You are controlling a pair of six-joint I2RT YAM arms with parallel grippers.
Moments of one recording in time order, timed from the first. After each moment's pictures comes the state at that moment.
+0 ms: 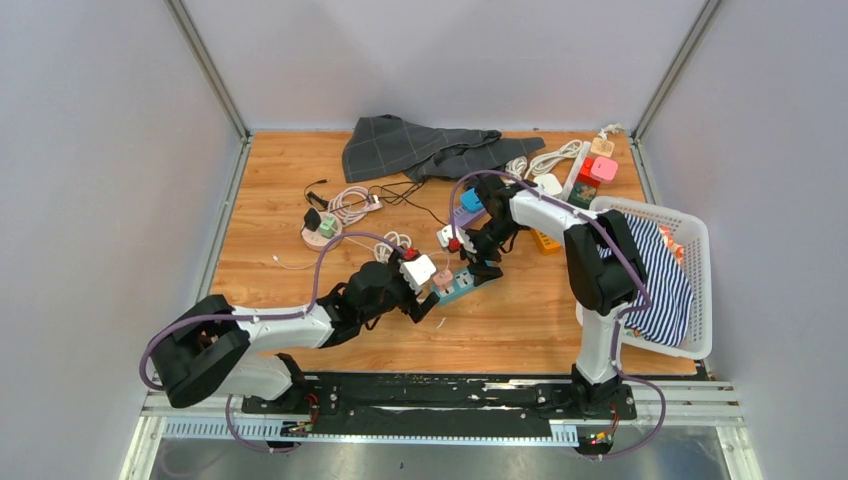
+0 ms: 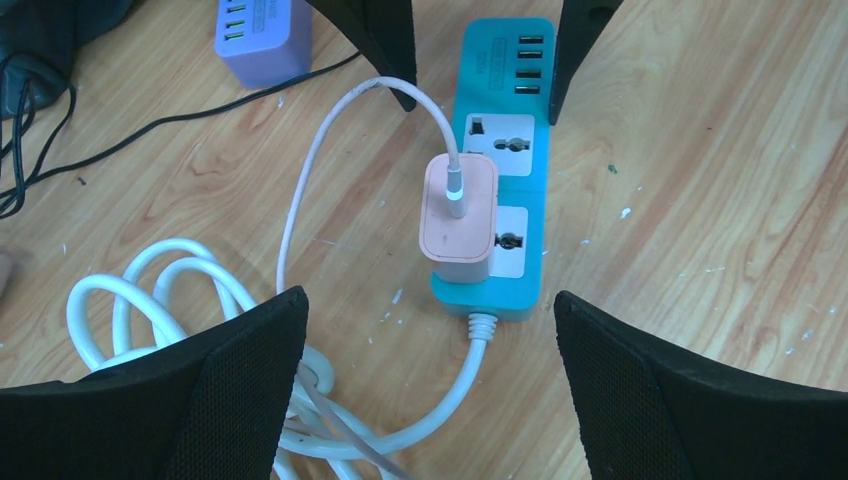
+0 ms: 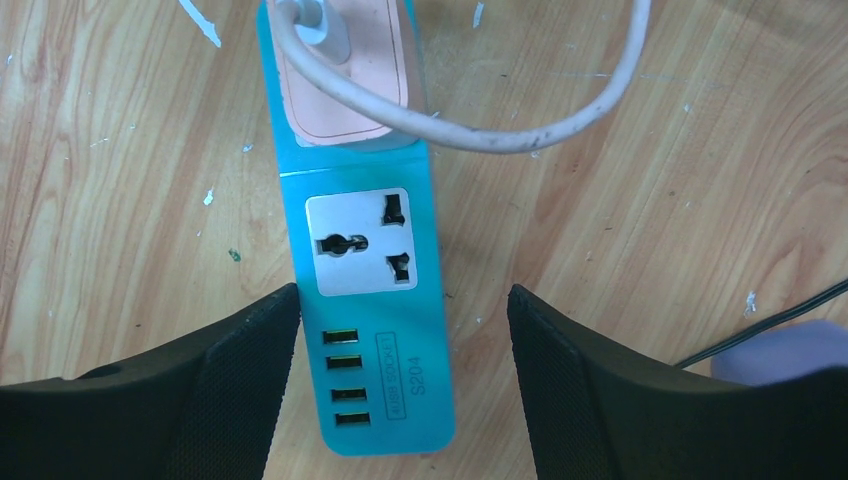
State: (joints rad) left arm -0.90 1.28 0.39 0.55 -0.01 0.16; right arm 0.46 1.93 1.38 -0.97 -0.70 -1.50
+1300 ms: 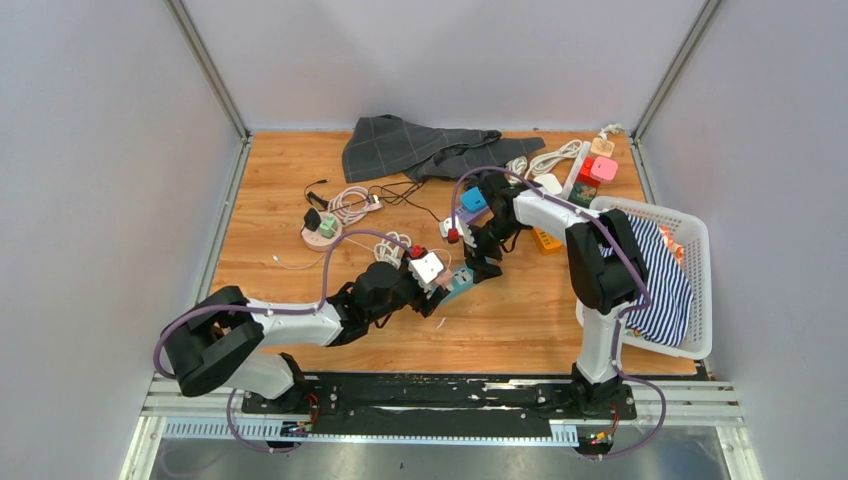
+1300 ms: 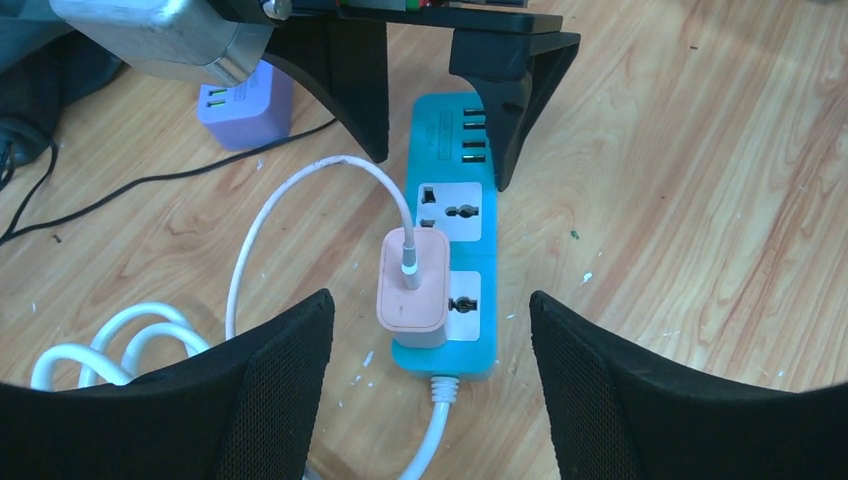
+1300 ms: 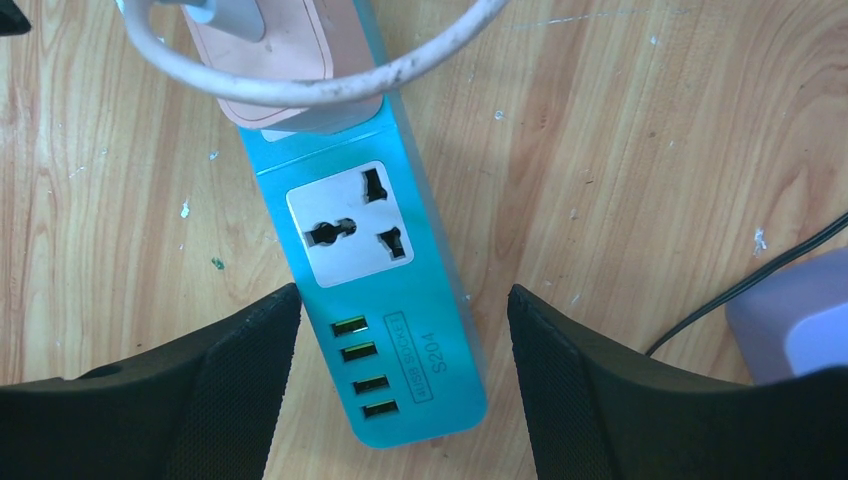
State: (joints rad) left arm -0.94 1.37 0.43 0.68 -0.02 0.12; right arm 0.44 1.93 1.36 -0.89 -0.70 -1.33
